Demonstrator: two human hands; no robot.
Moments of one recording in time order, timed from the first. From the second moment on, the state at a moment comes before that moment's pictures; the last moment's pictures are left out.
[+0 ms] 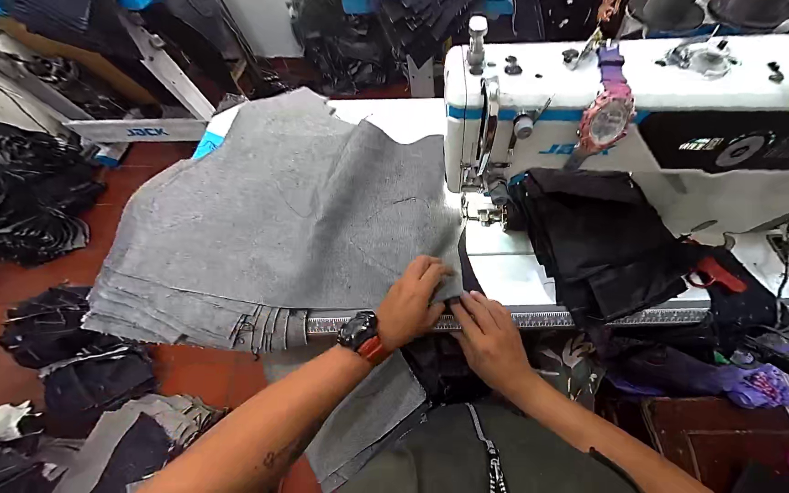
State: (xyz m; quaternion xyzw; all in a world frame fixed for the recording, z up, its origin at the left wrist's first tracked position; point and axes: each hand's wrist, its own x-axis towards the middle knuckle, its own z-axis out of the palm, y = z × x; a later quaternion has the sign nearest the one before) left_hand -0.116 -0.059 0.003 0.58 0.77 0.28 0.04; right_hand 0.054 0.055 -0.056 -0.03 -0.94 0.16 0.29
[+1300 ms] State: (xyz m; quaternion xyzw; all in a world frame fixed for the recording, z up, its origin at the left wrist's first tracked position) left_hand -0.067 -0.064 0.002 0.67 0.73 0.07 -0.06; right_hand 0.072 0.068 -0.055 0.04 -0.88 0.32 0.35
